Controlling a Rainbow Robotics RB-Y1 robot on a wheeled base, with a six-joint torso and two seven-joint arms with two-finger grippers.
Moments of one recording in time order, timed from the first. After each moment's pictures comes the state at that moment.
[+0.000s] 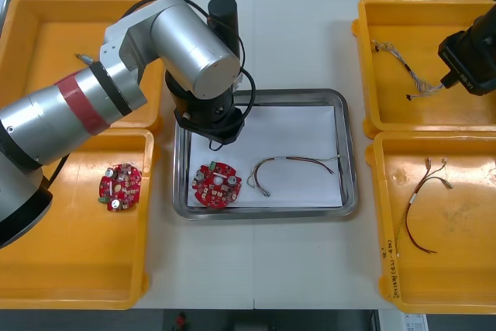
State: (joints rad) right arm -1.03 -0.55 -0.30 -0.87 -0.27 1.61 0.68; left arm -1.06 0.48 -0.81 -1.38 0.84 1.55 -1.04
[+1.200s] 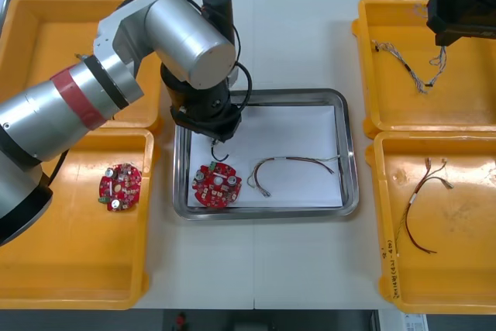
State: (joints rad) right arm -1.03 -0.60 -0.09 -1.34 -0.48 1.91 1.38; left arm -1.06 0.48 -0.75 -1.38 0.86 1.61 -1.04
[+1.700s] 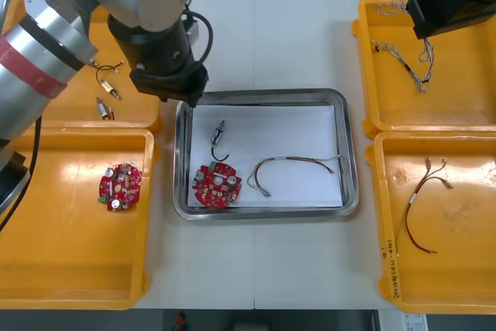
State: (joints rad) right arm -1.03 -0.65 0.03 -1.48 -0.65 1.91 1.56; left arm -1.06 0.57 -0.53 -1.43 0.84 1.76 -1.04
